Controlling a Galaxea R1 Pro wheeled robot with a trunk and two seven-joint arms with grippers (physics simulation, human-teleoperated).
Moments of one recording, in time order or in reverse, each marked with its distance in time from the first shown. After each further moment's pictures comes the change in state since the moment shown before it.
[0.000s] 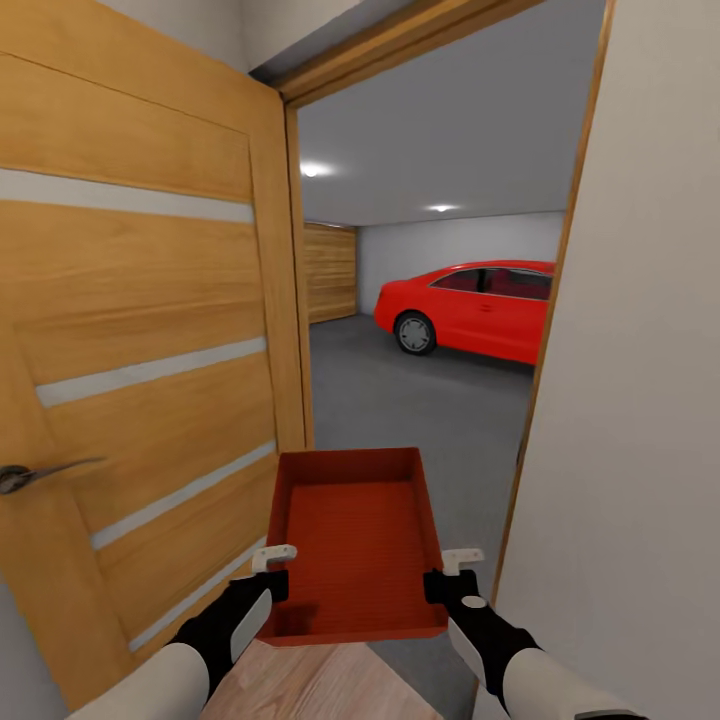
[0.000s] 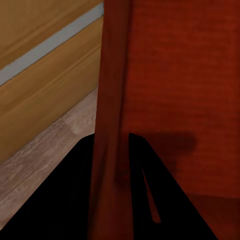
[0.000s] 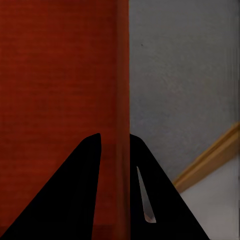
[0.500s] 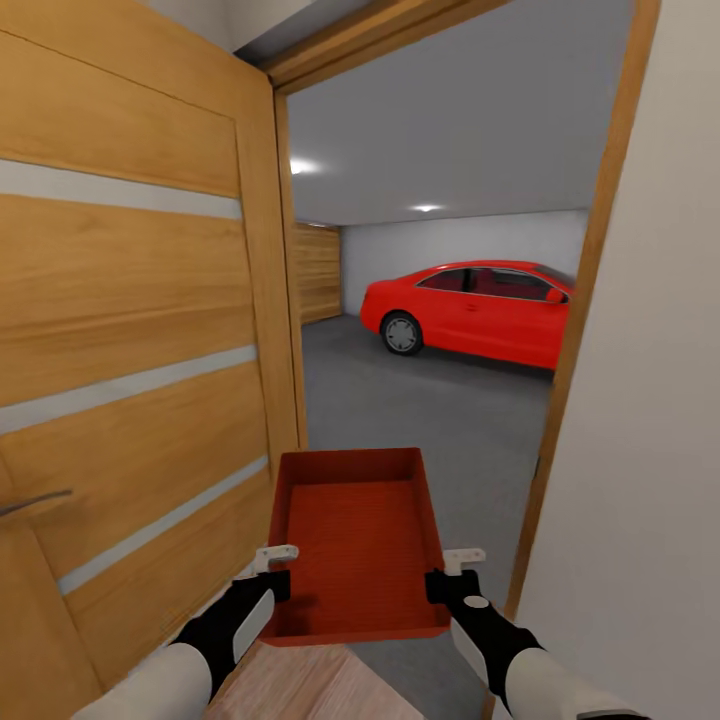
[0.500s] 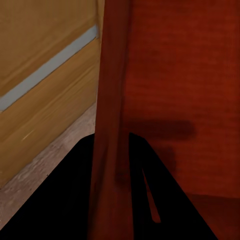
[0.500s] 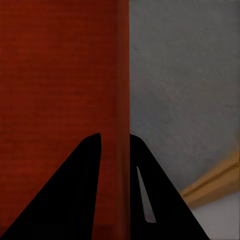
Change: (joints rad) left arm 0.000 -0.006 -0.005 -0.001 0.004 0.000 0.012; right arm 0.000 -0.007 -0.002 0.000 0.000 0.000 0.011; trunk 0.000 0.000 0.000
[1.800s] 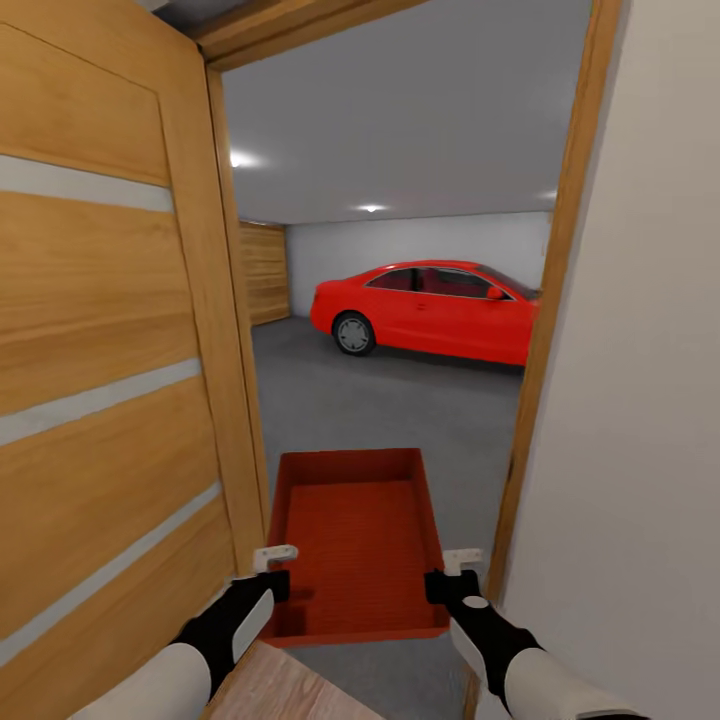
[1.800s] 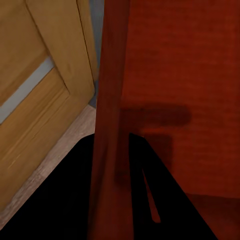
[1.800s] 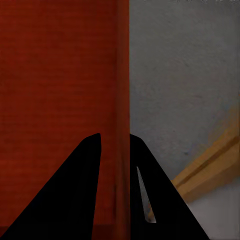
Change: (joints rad) left arm 0.000 0.002 0.000 0.000 -0.001 0.002 -0.003; right arm 0.000 0.002 0.000 0.001 0.000 0.000 -0.003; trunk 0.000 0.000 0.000
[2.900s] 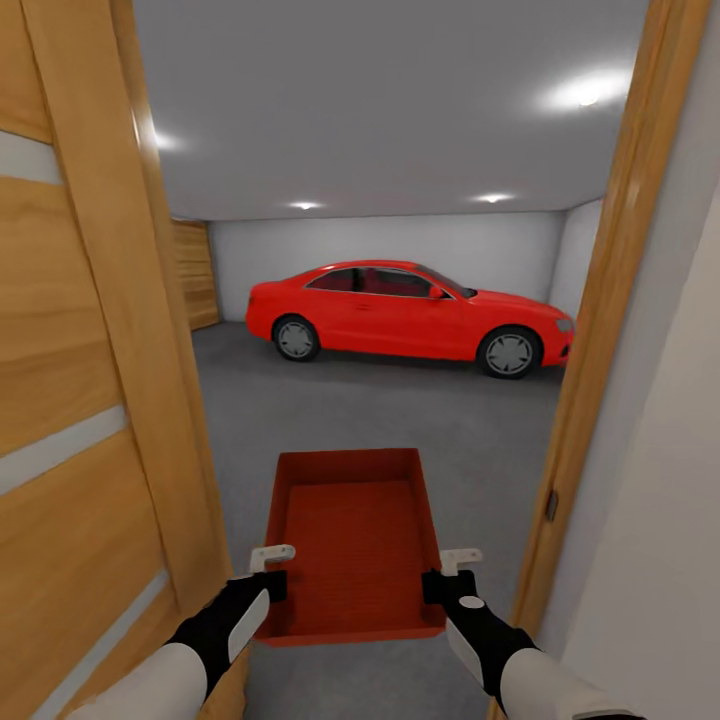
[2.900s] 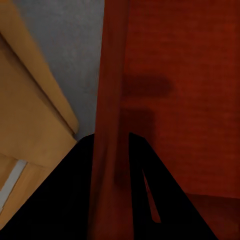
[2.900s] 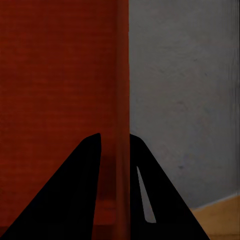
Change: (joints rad) left arm 0.000 0.012 0.005 0.001 -0.003 0.000 -0.020; right arm 0.000 0.012 0.004 0.000 0.000 0.000 -0.018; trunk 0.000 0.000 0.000
